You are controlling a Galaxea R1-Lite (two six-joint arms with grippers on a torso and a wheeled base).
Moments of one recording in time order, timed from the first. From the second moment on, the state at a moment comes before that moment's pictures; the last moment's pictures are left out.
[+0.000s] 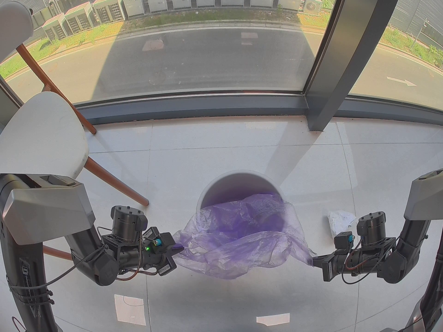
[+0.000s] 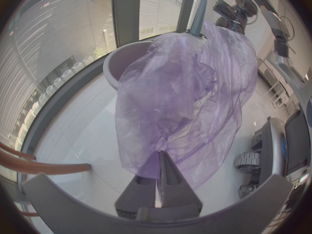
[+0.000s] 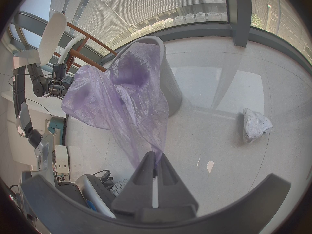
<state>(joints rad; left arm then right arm) -0.36 2.23 -0.57 -1.01 -0.26 0.70 0.29 2.14 -0.28 -1.07 0.36 -0.04</state>
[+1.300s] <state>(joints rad) -0.24 2.28 -0.74 -0.99 -0.17 0.44 0.16 2.24 -0.42 -1.07 0.30 -0.03</state>
